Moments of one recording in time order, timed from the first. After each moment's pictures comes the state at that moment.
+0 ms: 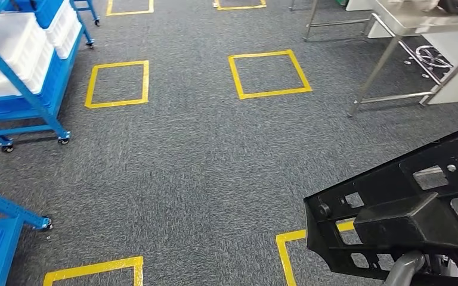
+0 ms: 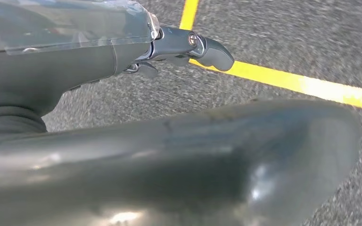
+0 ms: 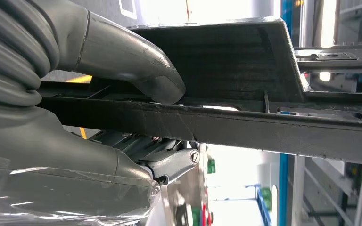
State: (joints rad) left arm -0.06 -0.13 1.43 -0.24 -0.87 0.08 -0.33; right arm 0.57 0.36 0.04 -2.18 0.06 -0.13 -0.70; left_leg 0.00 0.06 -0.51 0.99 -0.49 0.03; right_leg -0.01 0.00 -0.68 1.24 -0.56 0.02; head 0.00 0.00
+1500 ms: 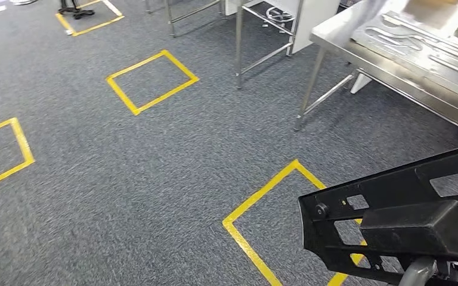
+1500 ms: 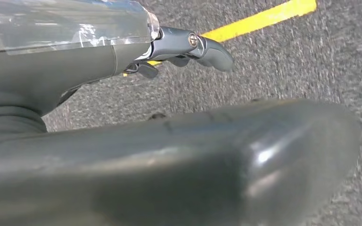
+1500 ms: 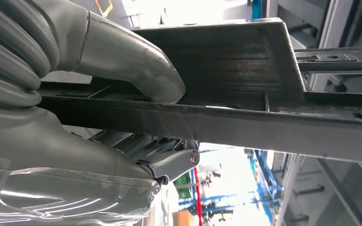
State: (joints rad) left arm -0.06 -0.12 1.44 -0.24 -0.85 0.08 -0.38; right arm 0.58 0.36 -0.02 -2.19 -0.06 0.04 -0.70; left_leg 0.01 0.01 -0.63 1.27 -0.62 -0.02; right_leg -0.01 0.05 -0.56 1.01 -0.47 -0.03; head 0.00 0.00
